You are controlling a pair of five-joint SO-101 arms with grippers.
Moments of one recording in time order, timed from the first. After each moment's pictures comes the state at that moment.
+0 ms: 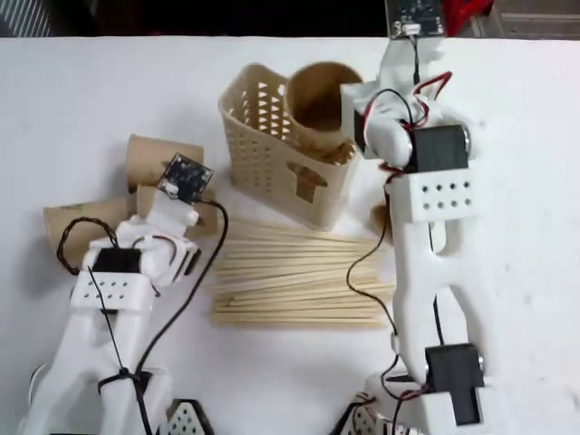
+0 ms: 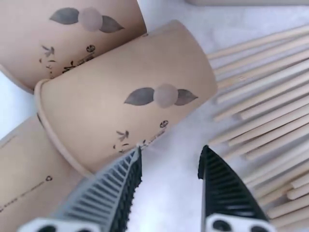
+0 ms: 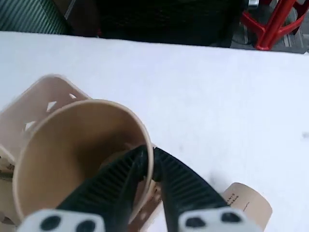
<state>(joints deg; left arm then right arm) -4.4 -37.8 62.7 47.3 -24.8 -11.1 -8.2 -13.1 69.7 0.5</state>
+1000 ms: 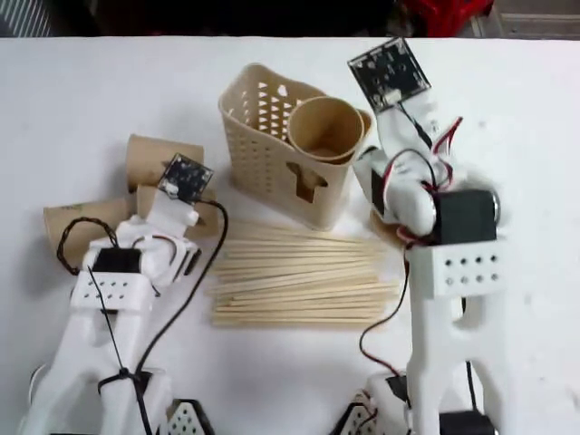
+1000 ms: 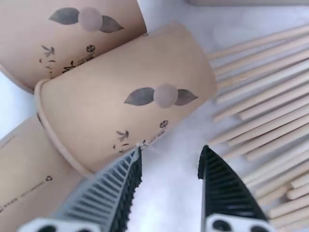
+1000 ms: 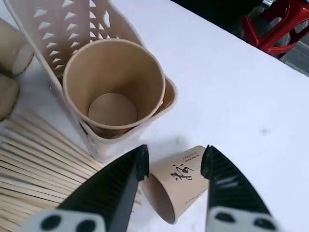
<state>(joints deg) -4.4 -37.8 62.7 47.3 -24.8 -9.3 -29.9 5.2 76.9 24.0</state>
